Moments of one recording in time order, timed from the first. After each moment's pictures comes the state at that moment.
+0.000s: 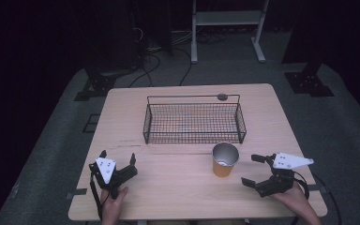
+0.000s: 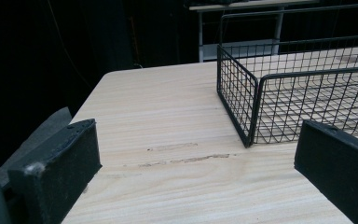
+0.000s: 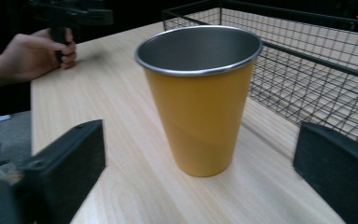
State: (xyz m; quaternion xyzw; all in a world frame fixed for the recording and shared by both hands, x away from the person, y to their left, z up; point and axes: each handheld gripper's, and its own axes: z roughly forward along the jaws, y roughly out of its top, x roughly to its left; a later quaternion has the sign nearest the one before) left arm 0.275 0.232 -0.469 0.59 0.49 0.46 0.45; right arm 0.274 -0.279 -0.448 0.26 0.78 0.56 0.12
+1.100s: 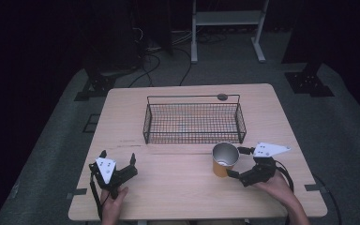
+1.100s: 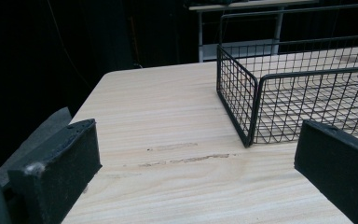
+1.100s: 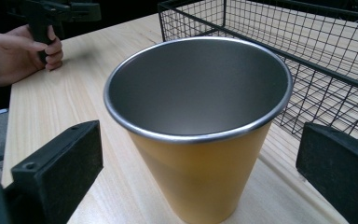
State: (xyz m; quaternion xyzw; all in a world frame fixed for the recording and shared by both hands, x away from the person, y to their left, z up) left arm 0.275 0.232 -0.469 0.59 0.49 0.45 0.45; right arm 0.307 -0.238 -0.445 0.26 0.79 0.54 0.11
